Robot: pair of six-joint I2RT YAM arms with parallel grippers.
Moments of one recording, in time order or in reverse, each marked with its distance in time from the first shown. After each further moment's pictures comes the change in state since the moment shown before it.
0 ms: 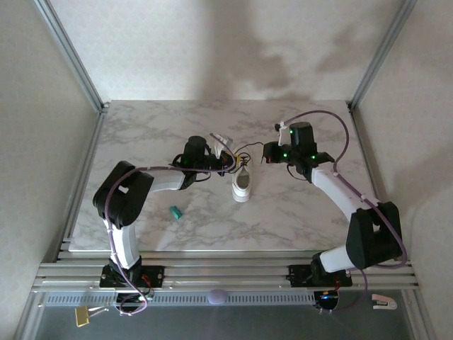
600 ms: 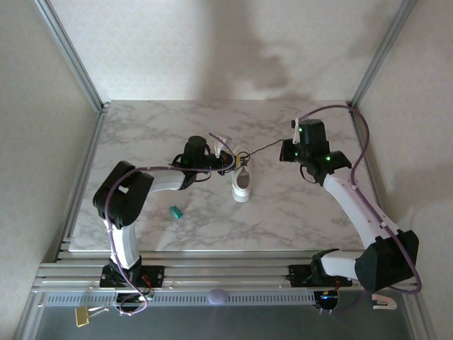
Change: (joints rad) left arm 0.000 0.000 0.000 0.005 -0.023 -0.058; right arm 0.019 -0.160 0.084 -0.310 0.352 0.000
